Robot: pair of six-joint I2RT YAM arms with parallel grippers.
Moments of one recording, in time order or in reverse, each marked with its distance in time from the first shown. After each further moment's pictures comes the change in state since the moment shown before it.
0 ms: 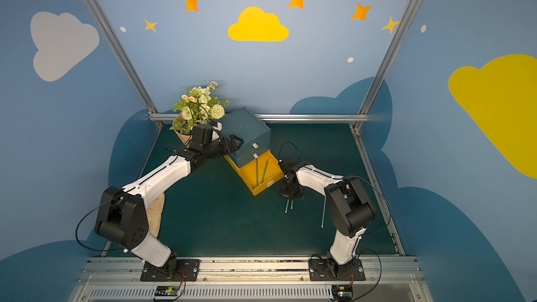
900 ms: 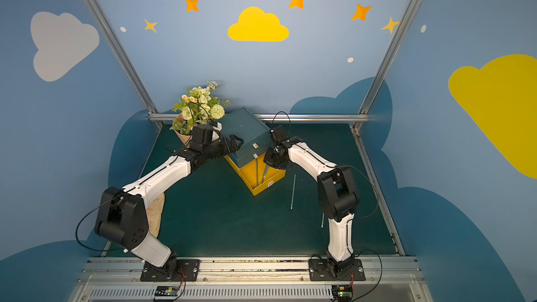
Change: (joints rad) left arm -0.001 0.000 -0.004 0.006 0.000 -0.003; right arm 0.003 0.256 0.539 0.023 -0.146 0.105
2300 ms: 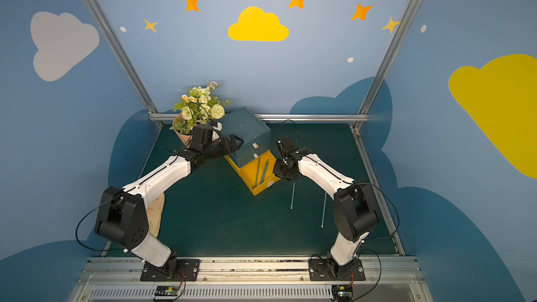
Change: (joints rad) left arm 0.000 0.000 0.000 0.000 0.000 0.000; right arm 0.002 -0.288 -0.336 -0.043 0.153 -0.110
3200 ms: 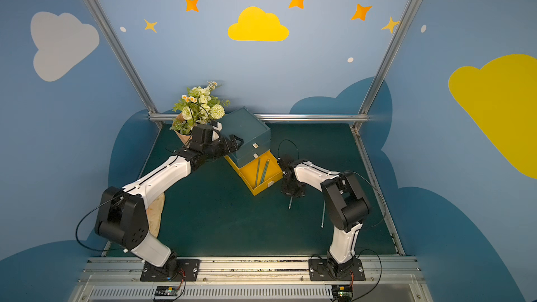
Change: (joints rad) left arm 0.000 0.000 0.000 -0.001 0.000 0.000; right arm -0.020 0.119 -0.134 -0.030 0.121 -0.060
